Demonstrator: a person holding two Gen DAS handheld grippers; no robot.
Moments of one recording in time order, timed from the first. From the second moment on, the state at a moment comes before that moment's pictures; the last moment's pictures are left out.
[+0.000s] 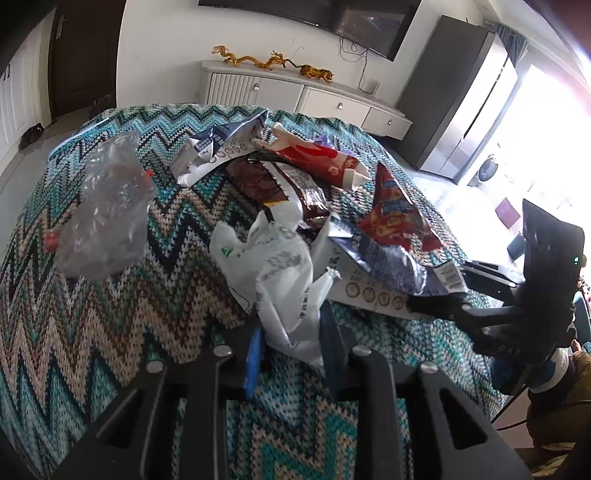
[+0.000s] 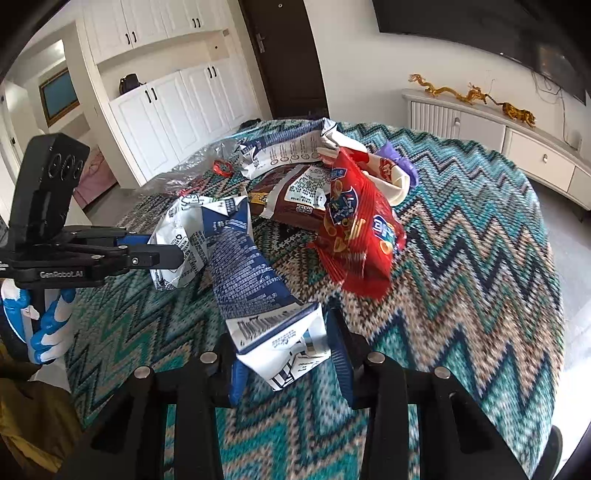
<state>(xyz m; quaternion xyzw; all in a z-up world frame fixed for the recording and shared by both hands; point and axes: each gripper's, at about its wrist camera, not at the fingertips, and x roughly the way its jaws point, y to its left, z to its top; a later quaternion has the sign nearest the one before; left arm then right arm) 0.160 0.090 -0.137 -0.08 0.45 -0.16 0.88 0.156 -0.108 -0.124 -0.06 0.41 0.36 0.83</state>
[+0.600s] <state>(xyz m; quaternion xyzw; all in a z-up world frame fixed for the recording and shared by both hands) 0.101 0.086 -0.094 -0.04 0.38 -0.15 0.91 0.083 -0.151 -0.076 -0.04 0.36 0.32 0.88</state>
